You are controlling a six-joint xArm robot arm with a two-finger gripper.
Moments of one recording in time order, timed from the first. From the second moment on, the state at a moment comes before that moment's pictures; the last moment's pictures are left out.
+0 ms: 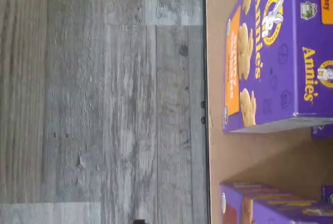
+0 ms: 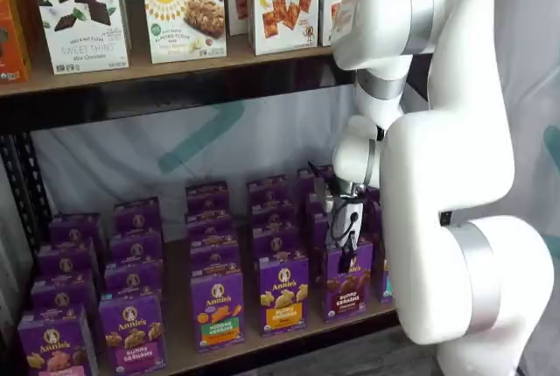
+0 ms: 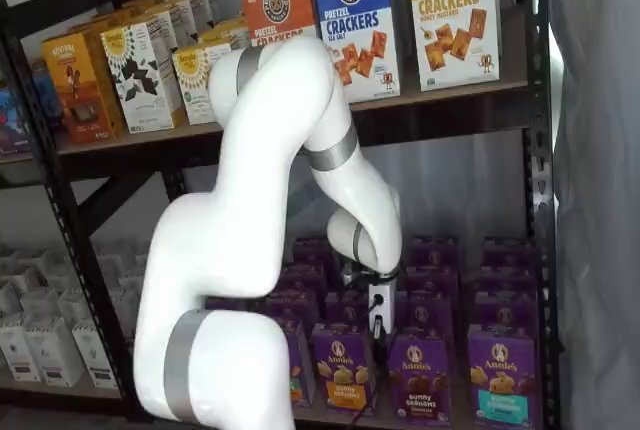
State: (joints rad) arm -0.07 0.71 -1.08 0.38 0.37 -1.99
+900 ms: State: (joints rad) arm -0.06 0.83 -1.19 0.66 0.26 -2.24
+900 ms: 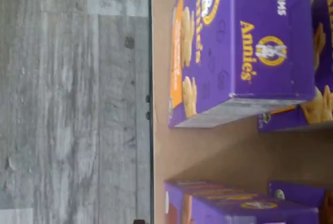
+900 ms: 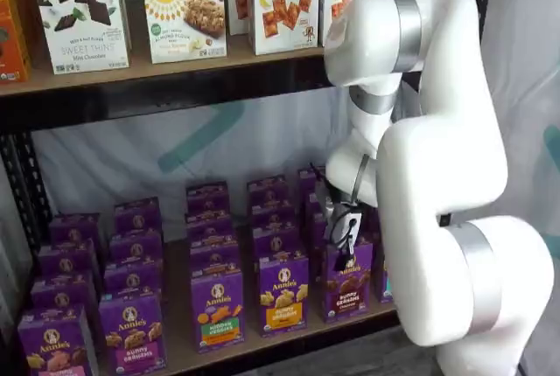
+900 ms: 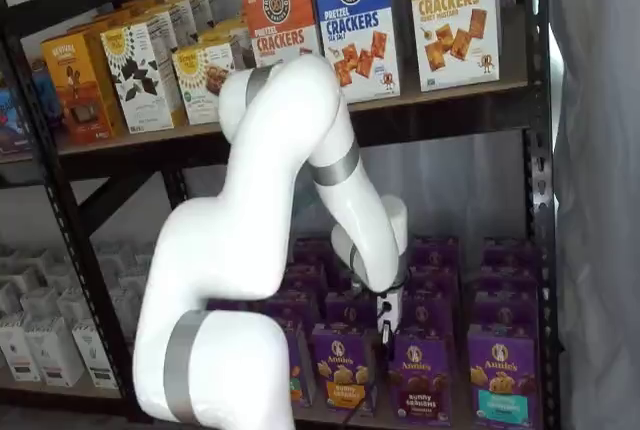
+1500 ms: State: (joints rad) arm -0.11 0.94 -1.31 0.08 0.29 -1.75
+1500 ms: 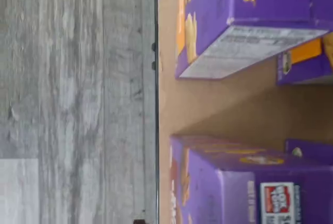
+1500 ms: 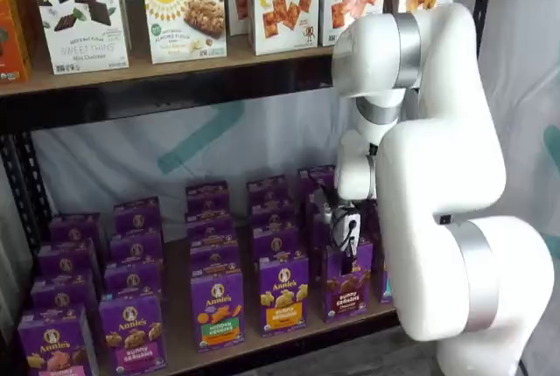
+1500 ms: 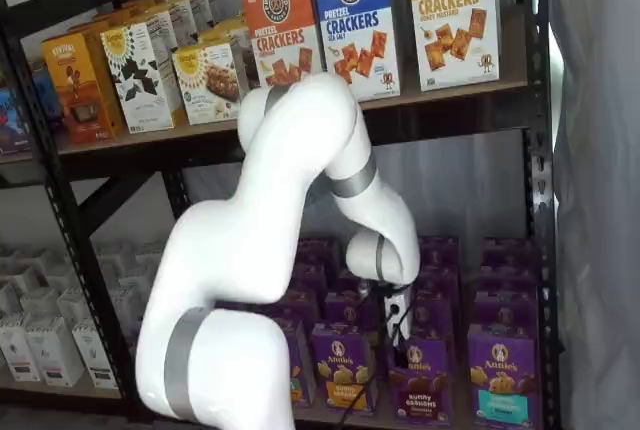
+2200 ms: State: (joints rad) arm -0.12 0.99 -1.36 0.05 0.30 -1.73
